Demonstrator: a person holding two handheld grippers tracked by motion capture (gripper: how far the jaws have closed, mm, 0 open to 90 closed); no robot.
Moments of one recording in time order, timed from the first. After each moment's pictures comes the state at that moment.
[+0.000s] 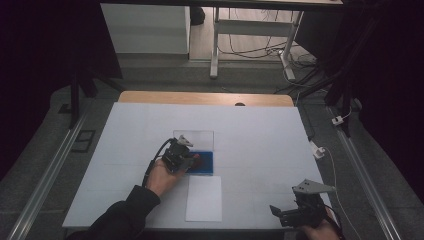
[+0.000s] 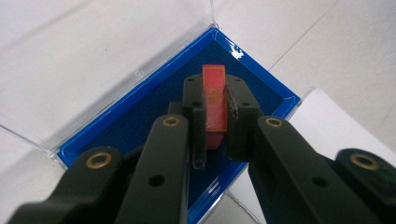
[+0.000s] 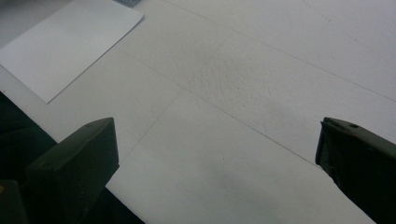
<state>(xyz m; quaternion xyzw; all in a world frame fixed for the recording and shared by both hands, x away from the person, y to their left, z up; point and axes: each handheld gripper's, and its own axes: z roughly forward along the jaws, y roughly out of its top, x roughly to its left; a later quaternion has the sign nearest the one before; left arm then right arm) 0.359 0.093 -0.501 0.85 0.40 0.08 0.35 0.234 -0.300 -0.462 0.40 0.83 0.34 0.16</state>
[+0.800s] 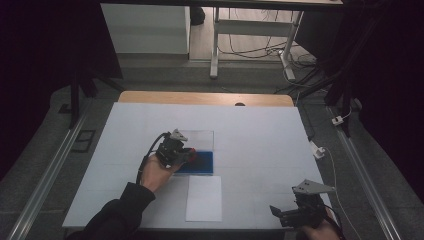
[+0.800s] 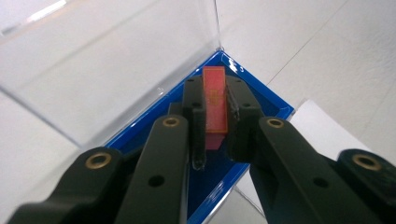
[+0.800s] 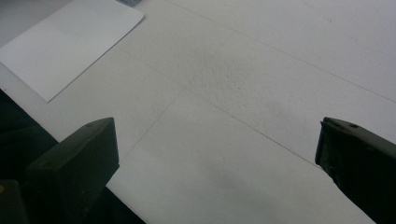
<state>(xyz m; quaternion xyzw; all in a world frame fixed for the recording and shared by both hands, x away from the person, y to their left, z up) 0.358 0.111 -0.475 0.84 0.39 0.10 0.36 0.234 -0.300 -0.462 0.40 0.84 0.34 0.16</state>
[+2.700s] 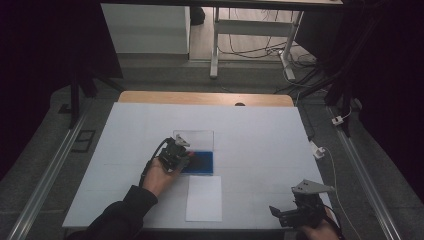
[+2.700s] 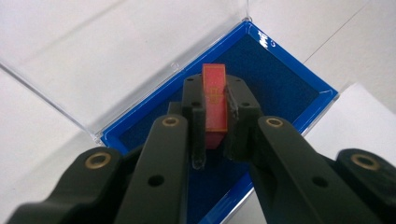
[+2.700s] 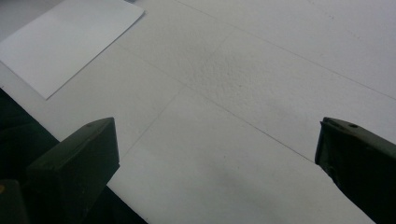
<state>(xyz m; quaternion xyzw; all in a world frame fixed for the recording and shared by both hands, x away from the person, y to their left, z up) 0.357 0.098 -0.501 0.85 0.41 0.13 0.32 0.234 -0.298 -0.463 0.40 0.84 0.33 0.16</state>
